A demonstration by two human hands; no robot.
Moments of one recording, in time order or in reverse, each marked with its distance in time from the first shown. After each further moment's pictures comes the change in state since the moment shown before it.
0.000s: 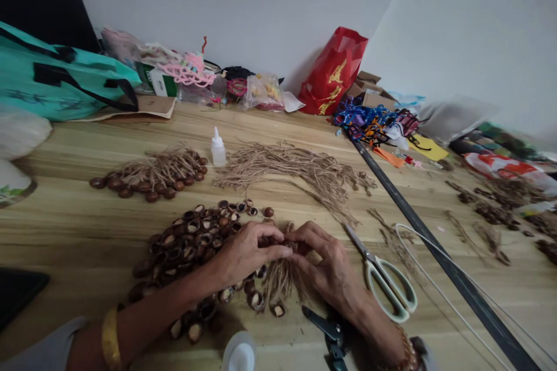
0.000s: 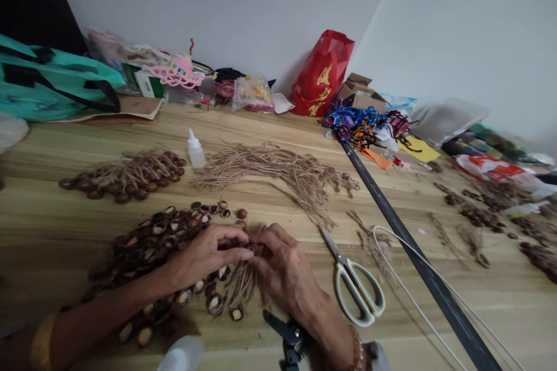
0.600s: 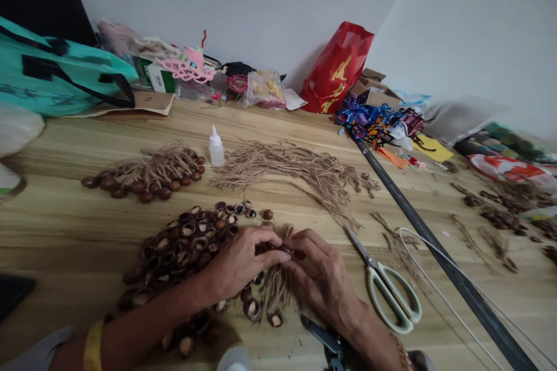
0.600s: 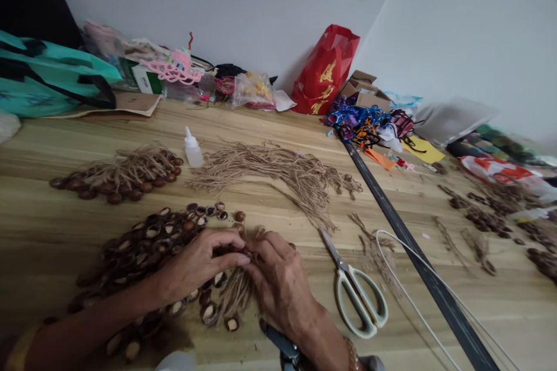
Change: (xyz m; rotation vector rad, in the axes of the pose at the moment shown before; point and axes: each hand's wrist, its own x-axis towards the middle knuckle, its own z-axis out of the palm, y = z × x) left_hand 0.000 -0.003 0.000 0.076 0.012 0.019; right_hand -0.001 -0.001 0.007 -0.049 0.034 -0.085
